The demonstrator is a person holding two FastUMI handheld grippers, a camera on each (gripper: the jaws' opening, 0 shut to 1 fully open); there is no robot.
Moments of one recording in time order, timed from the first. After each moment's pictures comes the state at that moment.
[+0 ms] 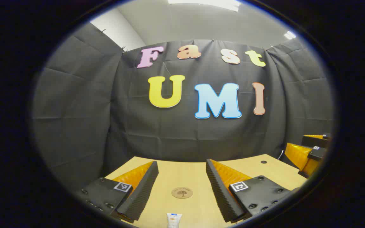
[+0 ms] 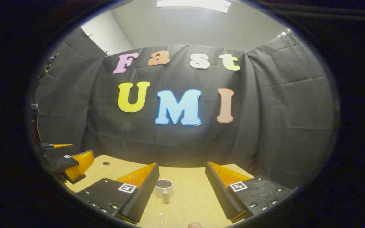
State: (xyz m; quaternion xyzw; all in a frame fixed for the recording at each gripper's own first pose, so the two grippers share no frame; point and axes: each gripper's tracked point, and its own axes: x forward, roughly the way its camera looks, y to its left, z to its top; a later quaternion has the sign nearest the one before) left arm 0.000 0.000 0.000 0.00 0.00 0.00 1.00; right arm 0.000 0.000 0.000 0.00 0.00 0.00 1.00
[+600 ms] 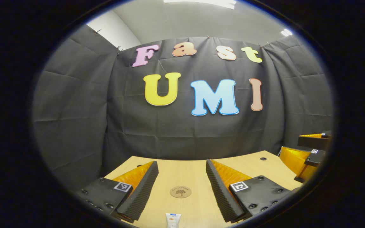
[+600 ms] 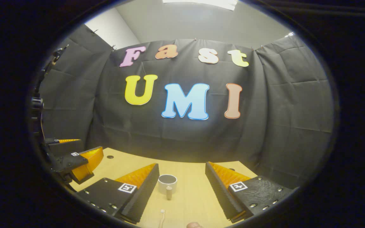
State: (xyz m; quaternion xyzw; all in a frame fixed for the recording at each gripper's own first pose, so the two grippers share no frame) left arm 0.002 -0.003 -0.004 0.02 0.01 -0.02 1.00; right arm 0.005 0.015 -0.015 -0.01 0.04 0.03 1.00
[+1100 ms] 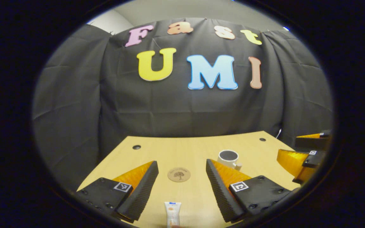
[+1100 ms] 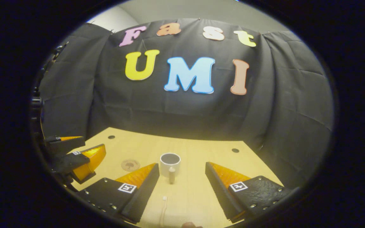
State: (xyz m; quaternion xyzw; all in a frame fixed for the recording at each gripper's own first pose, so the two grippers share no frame) left arm 0.023 0.003 -0.088 0.01 0.16 -0.03 0.99; right arm 0.013 0.028 -0.094 -0.02 0.19 0.05 0.98
